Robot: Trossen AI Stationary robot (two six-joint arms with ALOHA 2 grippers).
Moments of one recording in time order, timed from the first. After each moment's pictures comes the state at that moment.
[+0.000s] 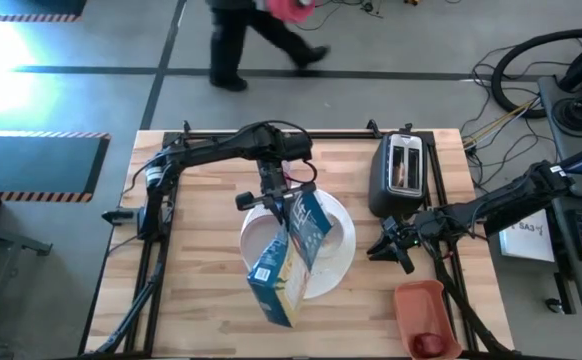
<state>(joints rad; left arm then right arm) 0.22 2.01 2.05 -1.44 1.24 -1.67 0.30 0.71 0.03 0.35 -0.11 0.64</state>
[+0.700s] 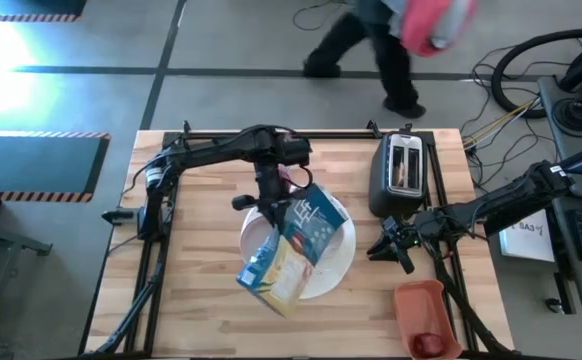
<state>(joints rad) 0.21 2.01 2.05 -1.56 1.09 -1.22 0.30 0.71 0.03 0.35 -0.11 0.64</state>
